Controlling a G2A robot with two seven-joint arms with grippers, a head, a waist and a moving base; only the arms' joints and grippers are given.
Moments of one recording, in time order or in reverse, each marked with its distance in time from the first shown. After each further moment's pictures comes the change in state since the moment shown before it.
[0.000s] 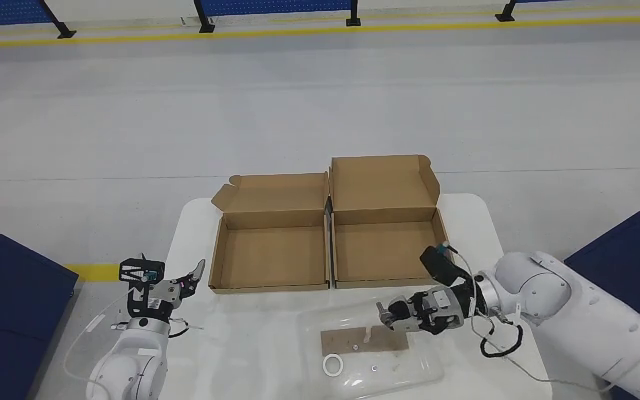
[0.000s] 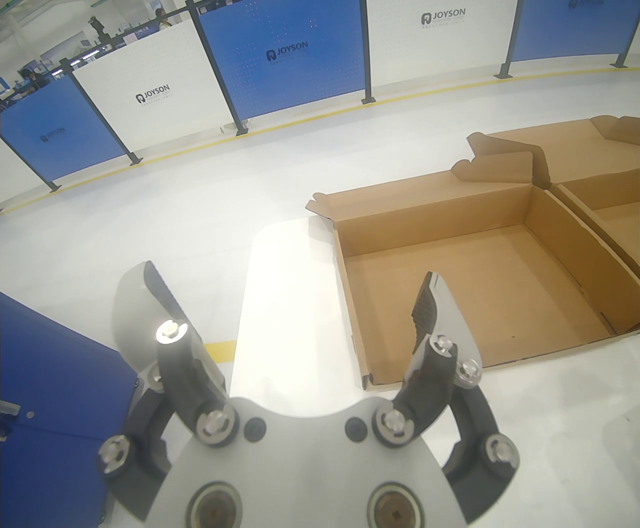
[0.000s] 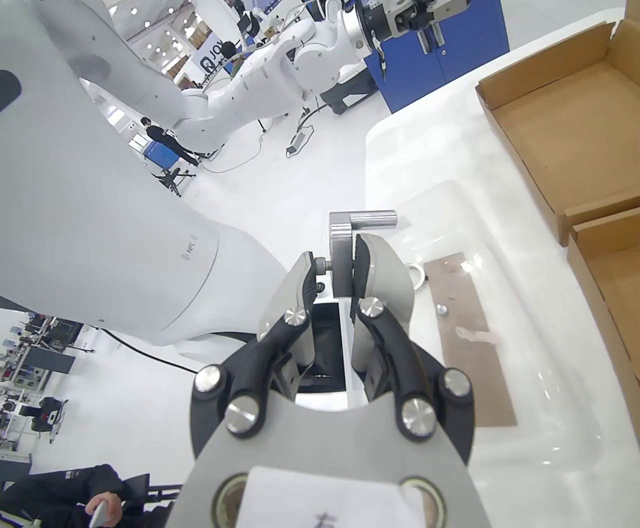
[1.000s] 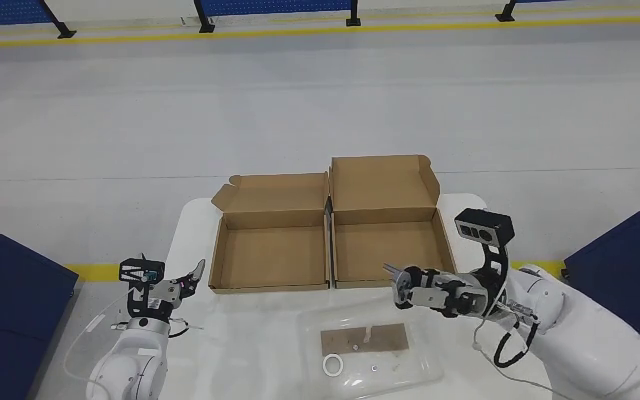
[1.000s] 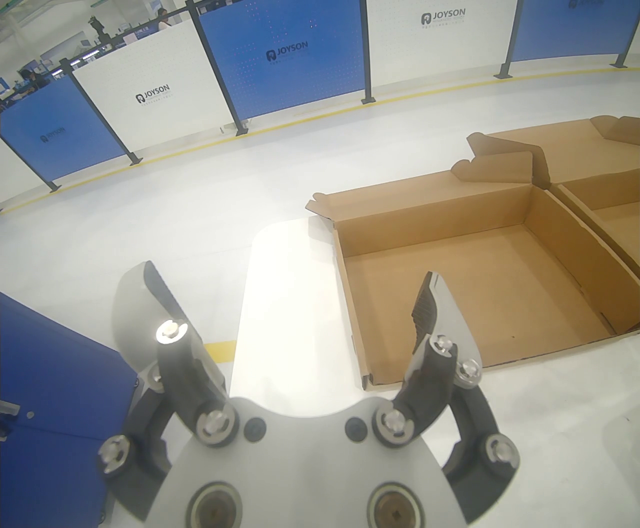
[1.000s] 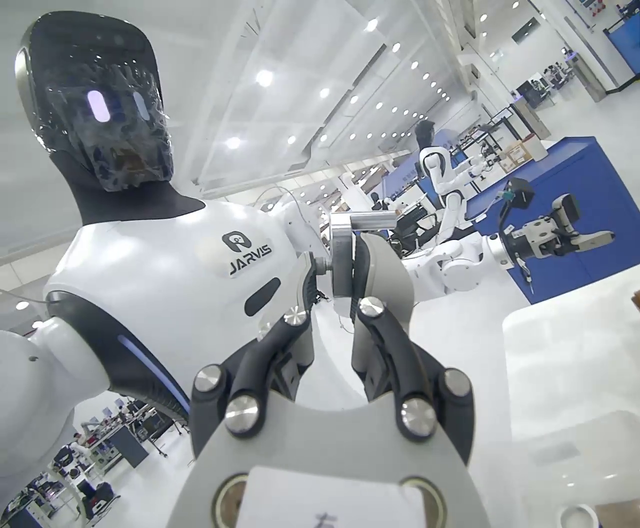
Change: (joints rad) left arm 0.000 0.000 0.000 0.000 0.000 0.000 0.000; right arm -0.163 -0.044 0.176 -0.195 0.638 0.000 0.001
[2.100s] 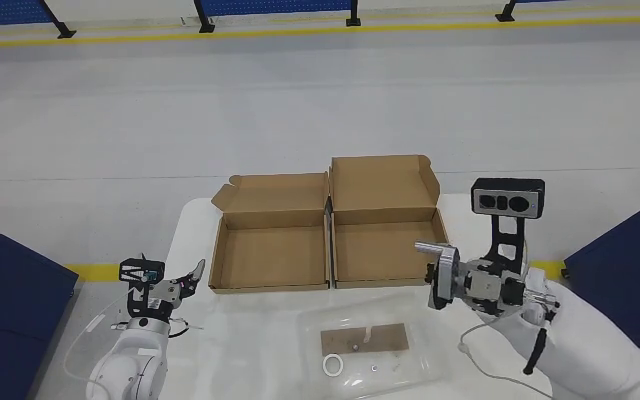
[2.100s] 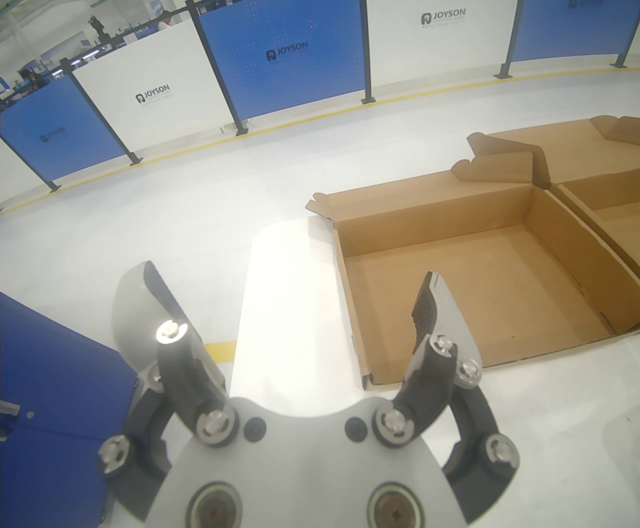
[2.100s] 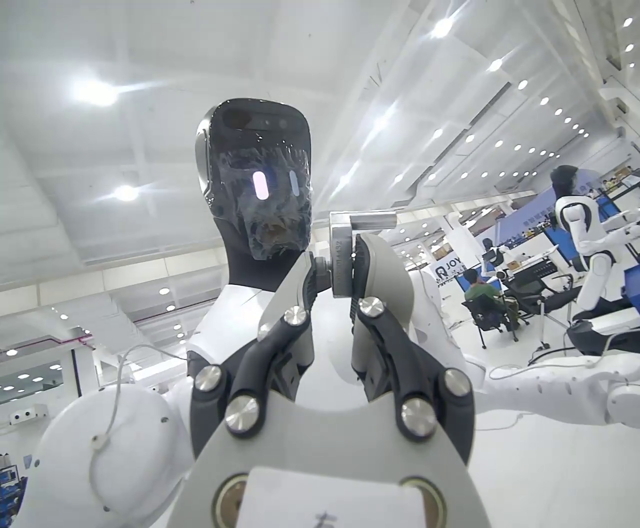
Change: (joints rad) left arm 0.000 0.000 0.000 0.000 0.000 0.000 0.000; right arm 0.069 -0.101 0.018 -0.197 0.412 0.091 0.056
